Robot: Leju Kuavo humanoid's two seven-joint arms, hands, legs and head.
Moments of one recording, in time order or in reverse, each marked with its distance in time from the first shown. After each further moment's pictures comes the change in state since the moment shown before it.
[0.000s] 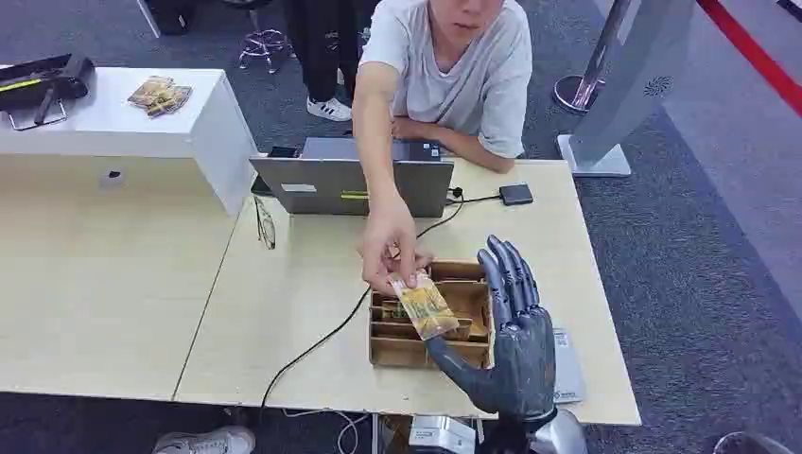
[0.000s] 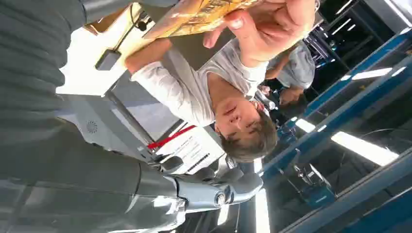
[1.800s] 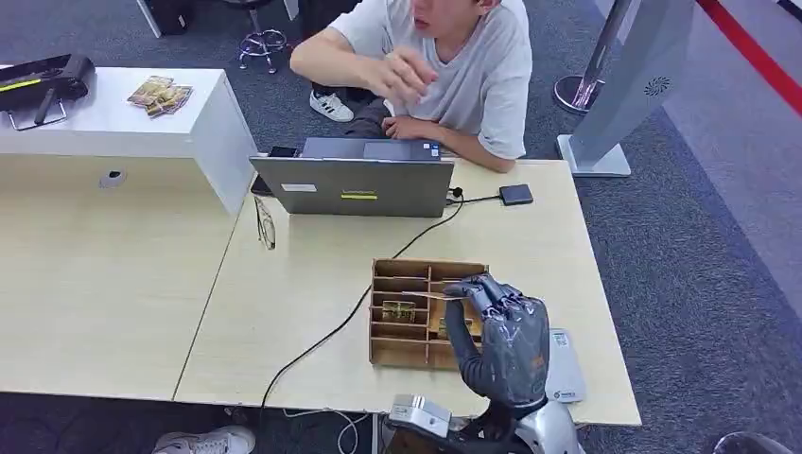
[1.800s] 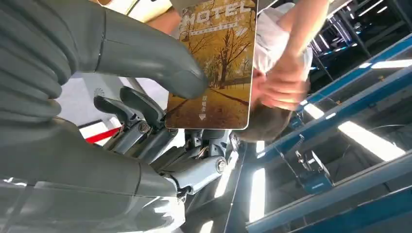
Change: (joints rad) left arm -0.002 0.000 -0.029 0.000 0.007 0.000 0.000; right arm -0.047 0.019 0.000 0.066 0.175 -0.010 0.096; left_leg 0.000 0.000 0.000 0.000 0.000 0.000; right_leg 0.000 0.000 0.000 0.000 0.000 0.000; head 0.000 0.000
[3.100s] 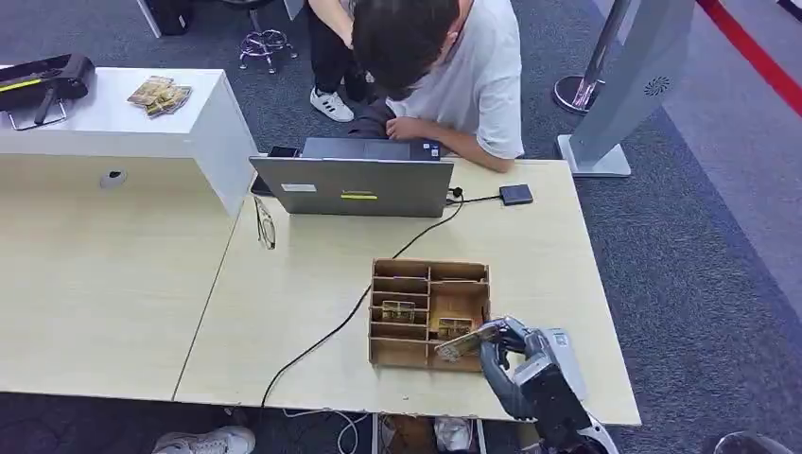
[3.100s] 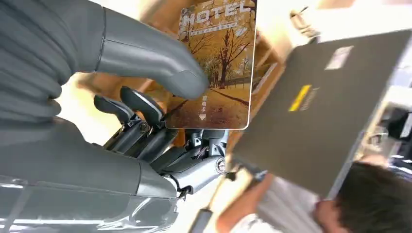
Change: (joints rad) left arm 0.008 0.000 0.000 0.000 0.069 0.037 -0.021; right arm 0.199 -0.081 -0.263 0.013 -1.008 0.465 -0.223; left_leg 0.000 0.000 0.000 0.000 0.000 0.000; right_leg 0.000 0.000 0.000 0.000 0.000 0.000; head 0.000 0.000
